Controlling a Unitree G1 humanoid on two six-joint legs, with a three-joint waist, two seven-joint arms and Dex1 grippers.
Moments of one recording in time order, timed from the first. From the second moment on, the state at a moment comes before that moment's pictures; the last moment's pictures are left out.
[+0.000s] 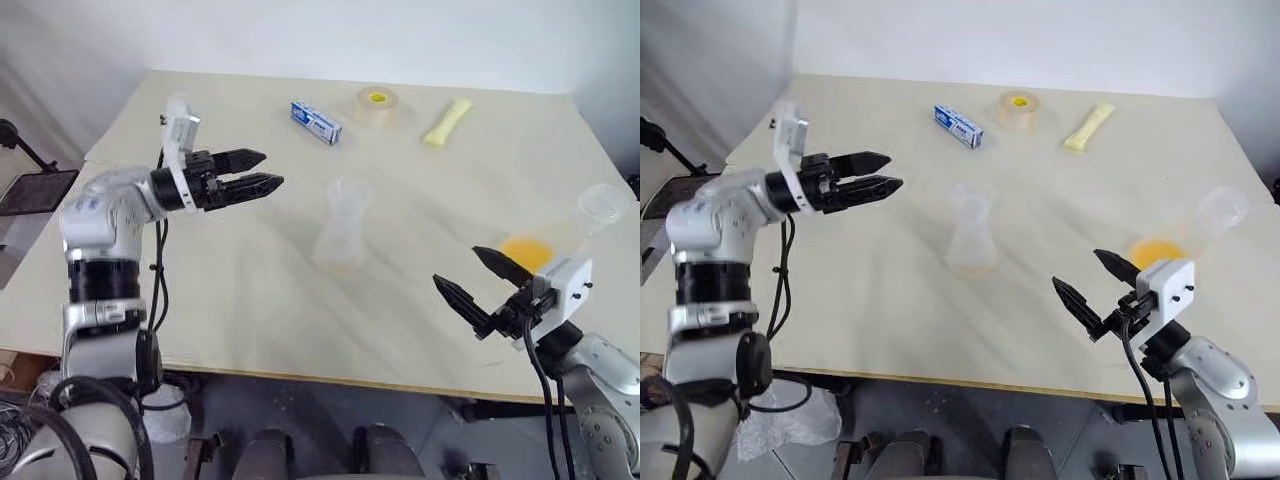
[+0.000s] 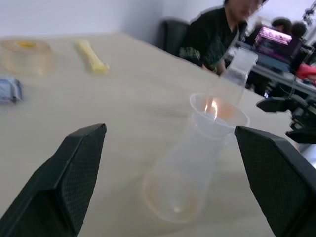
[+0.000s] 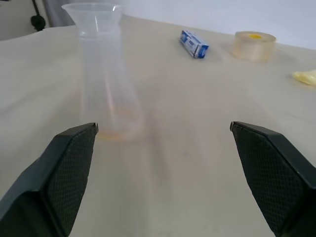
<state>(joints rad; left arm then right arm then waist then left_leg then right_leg) -0.87 0.52 0.28 0.27 -0.40 0.64 -1.14 0.17 -0.50 -0.34 -0.57 0.59 0.34 0.57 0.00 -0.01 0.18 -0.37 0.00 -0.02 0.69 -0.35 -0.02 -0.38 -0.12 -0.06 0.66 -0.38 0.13</state>
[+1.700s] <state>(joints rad) -0.52 0.55 0.22 0.25 -0.51 0.09 -1.28 -0.36 -0.55 -0.47 0.08 0.36 0.21 0.30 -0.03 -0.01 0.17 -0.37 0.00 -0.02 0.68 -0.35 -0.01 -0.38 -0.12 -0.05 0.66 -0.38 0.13</state>
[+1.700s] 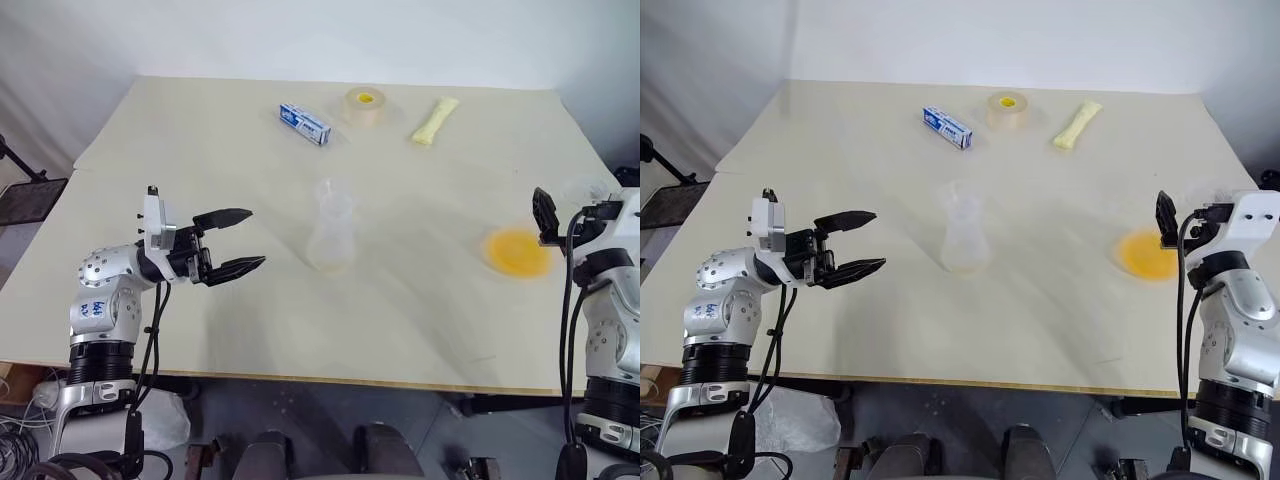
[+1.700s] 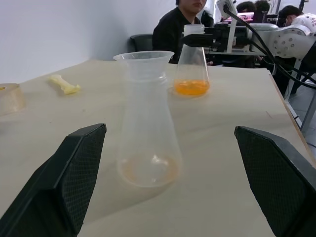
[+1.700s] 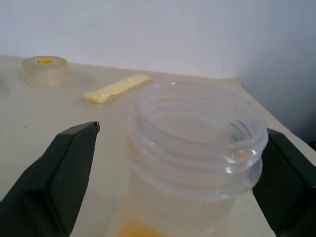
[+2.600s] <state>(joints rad) -0.67 0.53 0.17 0.53 -0.48 -0.06 -1.39 -0.65 -0.55 0.05 -0.25 0.05 0.32 0.27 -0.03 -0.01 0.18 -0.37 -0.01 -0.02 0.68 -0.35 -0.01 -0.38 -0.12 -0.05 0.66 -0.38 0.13</state>
